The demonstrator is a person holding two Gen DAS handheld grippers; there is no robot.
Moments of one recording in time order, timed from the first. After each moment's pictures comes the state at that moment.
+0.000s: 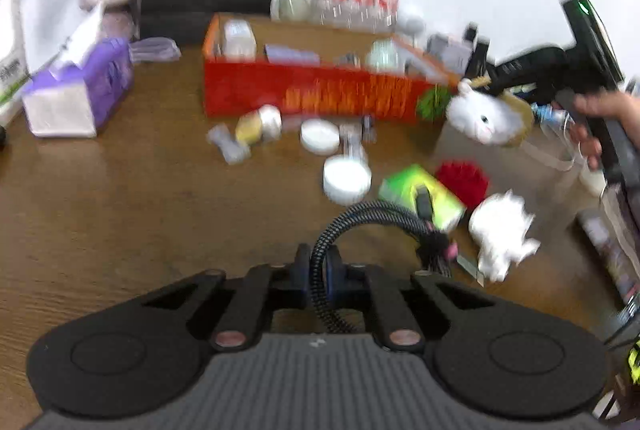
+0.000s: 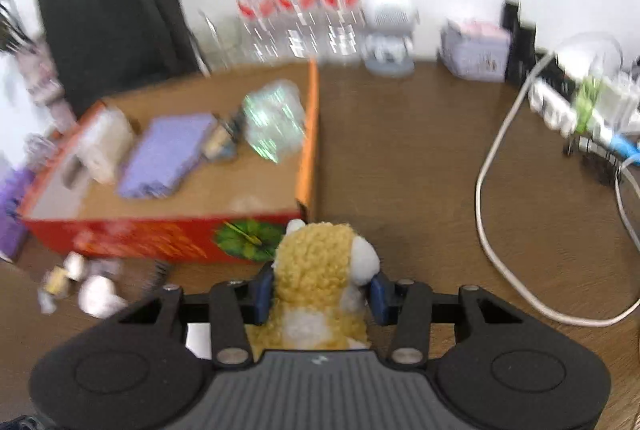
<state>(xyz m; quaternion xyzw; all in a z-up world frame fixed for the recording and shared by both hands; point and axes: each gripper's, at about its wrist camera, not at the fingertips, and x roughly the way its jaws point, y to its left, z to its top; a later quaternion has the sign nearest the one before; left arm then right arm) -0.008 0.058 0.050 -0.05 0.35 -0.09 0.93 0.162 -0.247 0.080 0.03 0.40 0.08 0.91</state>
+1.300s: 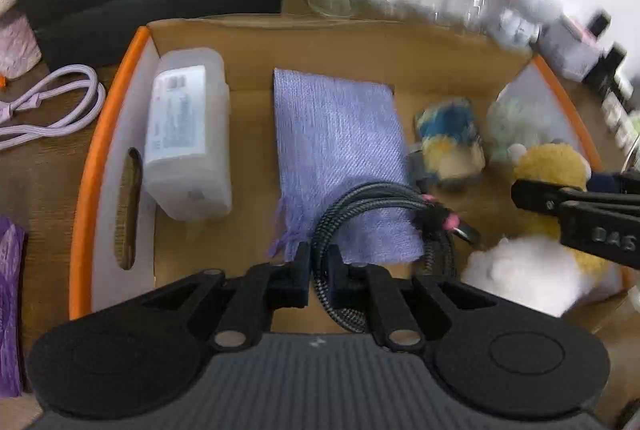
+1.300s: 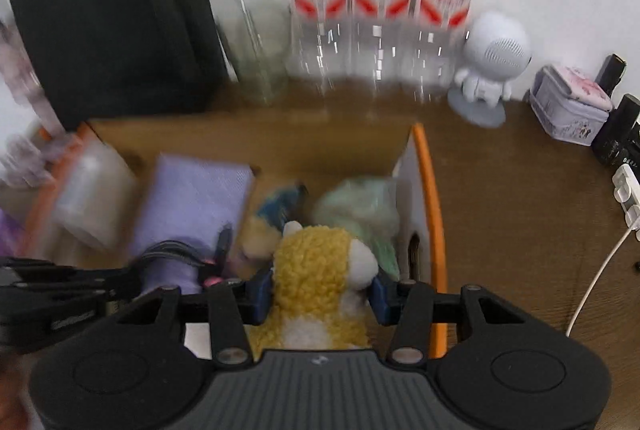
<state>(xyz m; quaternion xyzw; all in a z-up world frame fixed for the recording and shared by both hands) 0.337 0.028 0.036 -0.02 0.53 -0.05 0.85 0.345 -0.152 0.060 -0.05 0.49 0.09 0.86</state>
